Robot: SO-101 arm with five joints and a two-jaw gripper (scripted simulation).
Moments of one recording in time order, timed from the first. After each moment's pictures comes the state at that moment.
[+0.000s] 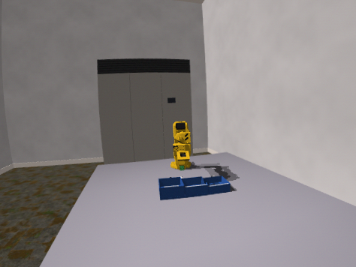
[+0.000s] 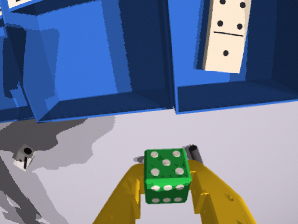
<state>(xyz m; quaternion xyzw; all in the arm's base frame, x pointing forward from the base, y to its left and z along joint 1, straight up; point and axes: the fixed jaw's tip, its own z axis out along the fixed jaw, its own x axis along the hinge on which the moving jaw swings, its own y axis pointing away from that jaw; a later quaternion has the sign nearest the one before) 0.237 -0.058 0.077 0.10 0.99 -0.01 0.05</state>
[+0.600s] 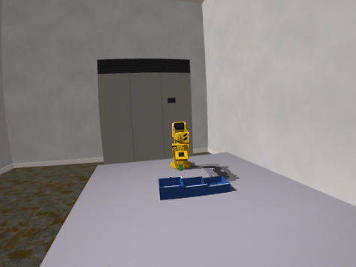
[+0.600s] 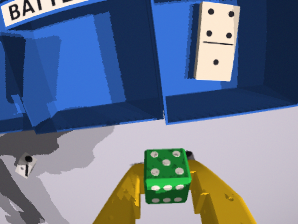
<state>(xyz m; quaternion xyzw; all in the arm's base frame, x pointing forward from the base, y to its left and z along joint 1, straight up) 0.242 -0.064 0.078 0.11 0.99 -0.01 0.06</state>
